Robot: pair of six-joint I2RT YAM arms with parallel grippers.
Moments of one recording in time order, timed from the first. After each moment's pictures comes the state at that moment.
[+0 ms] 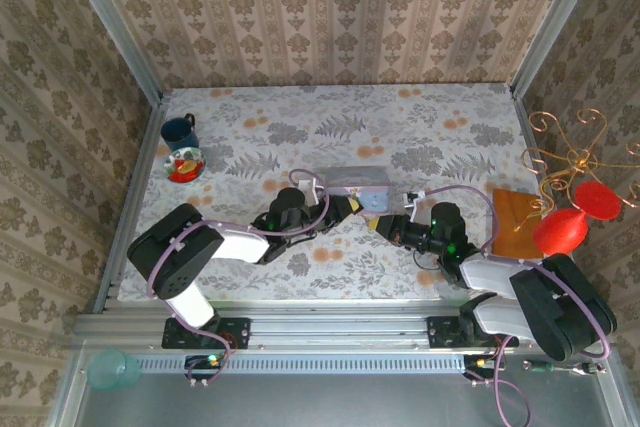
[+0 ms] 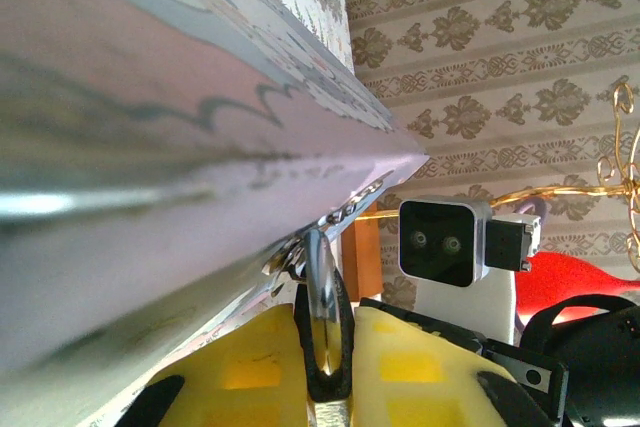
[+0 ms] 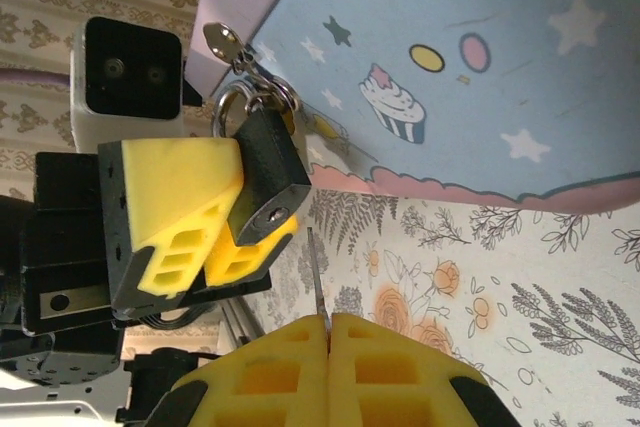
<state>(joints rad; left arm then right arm) -0.86 1.66 0.56 0.88 0.35 -1.24 0.37 1.24 0.17 0.75 -0.62 1.05</state>
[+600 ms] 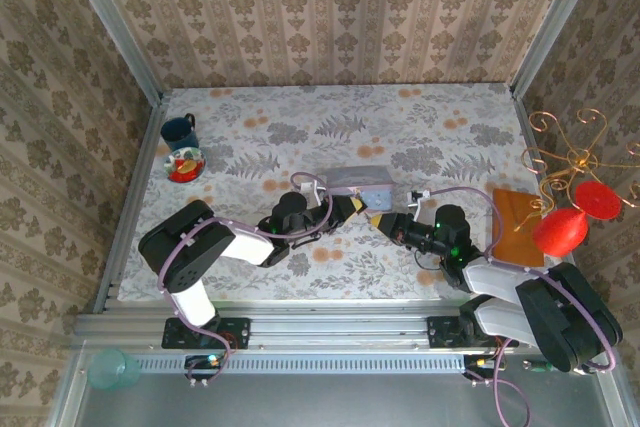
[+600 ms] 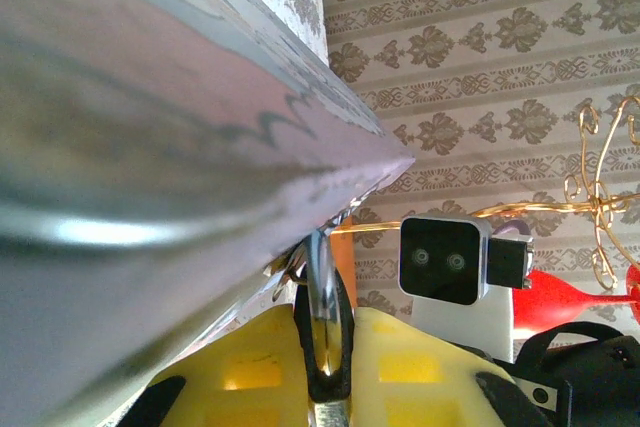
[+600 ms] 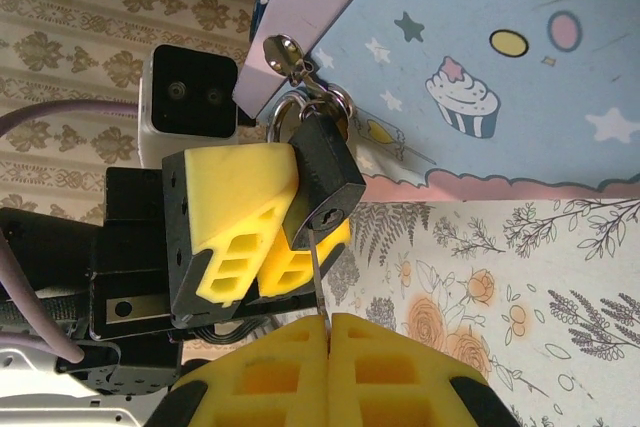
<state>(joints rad) -0.88 1.72 0.55 1.02 0.31 -1.31 0.37 1.18 0.15 0.77 -0.61 1.11</state>
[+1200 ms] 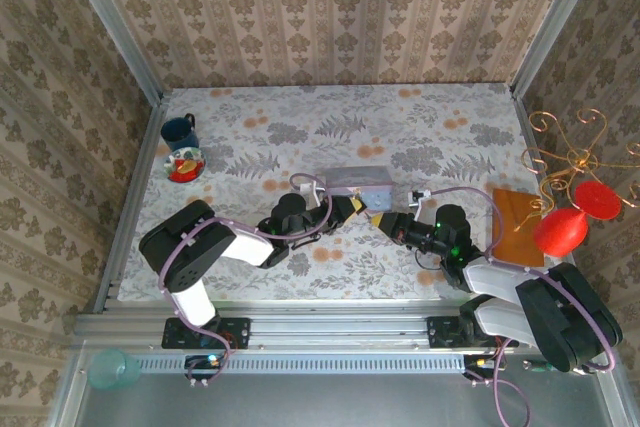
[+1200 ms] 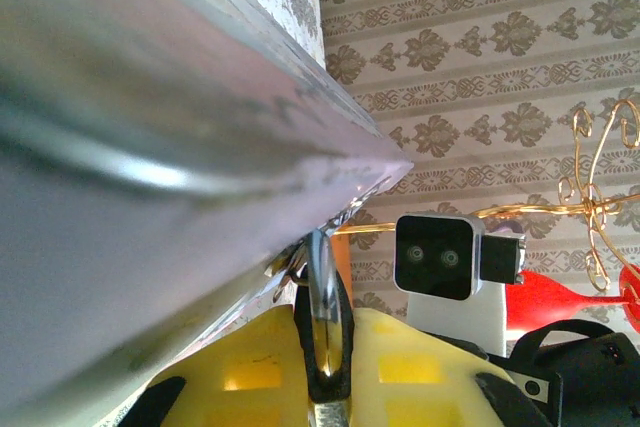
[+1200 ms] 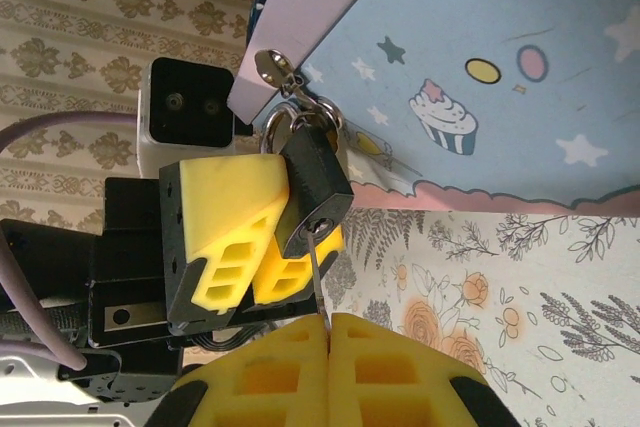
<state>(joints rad) -0.88 1.73 0.54 1.05 0.31 -1.32 0.36 1.18 0.15 0.76 -0.61 1.11</state>
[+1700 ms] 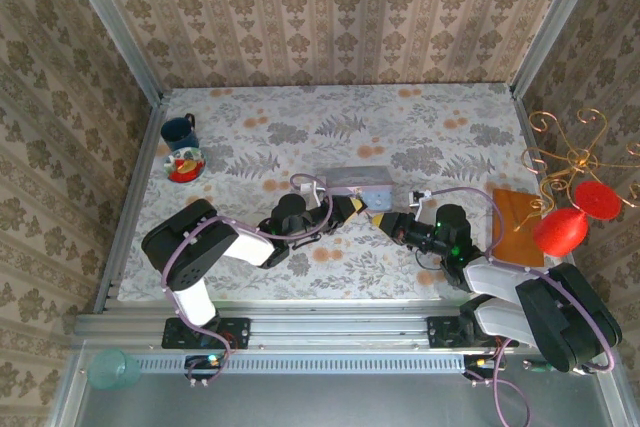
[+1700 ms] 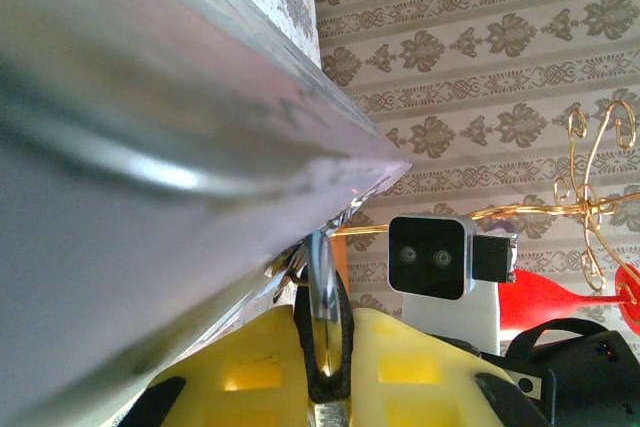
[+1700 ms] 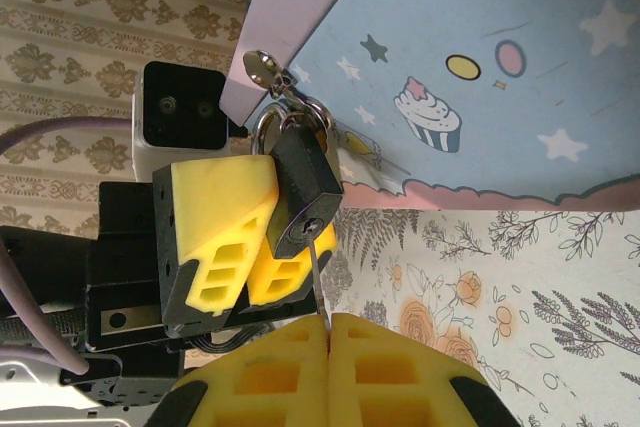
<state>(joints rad) -0.88 1.74 0.54 1.07 0.31 -1.32 0.35 1.18 0.15 0.75 -0.61 1.11</state>
